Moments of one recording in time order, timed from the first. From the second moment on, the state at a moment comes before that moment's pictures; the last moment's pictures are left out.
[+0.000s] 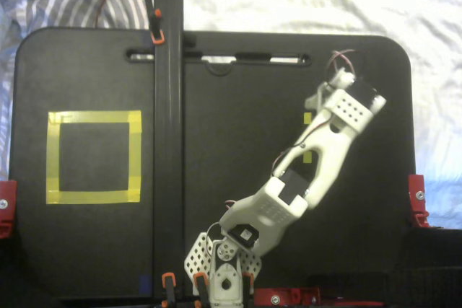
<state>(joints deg) 37.0 66.9 67.8 78.8 -124.7</state>
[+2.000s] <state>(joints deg) -39.6 83.8 89.0 79.2 -55.3</state>
